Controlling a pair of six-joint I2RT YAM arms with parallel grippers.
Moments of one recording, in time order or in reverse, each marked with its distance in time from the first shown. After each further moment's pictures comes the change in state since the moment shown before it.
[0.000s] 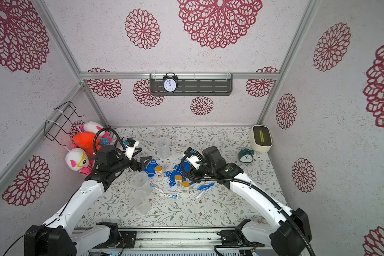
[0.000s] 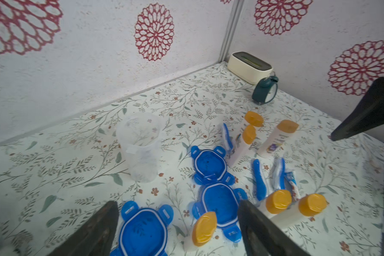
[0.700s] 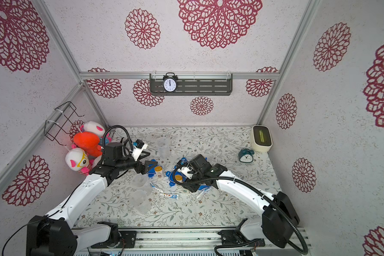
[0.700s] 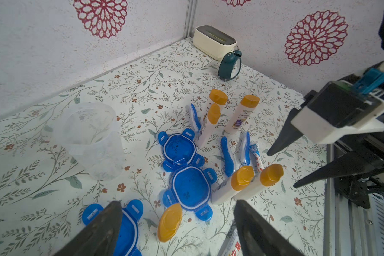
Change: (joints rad) left arm -0.060 0.084 0.087 -0.161 0.090 0.094; right arm 0.109 0.171 0.009 -0.102 0.148 -0.057
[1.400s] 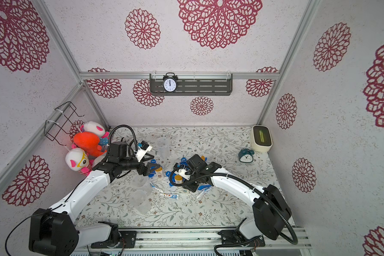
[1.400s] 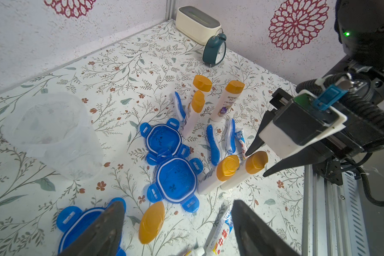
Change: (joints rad) left arm -0.024 0.048 0.036 -0.082 0.031 0.051; right arm 0.002 0.087 0.031 -0.014 -0.015 -0.097
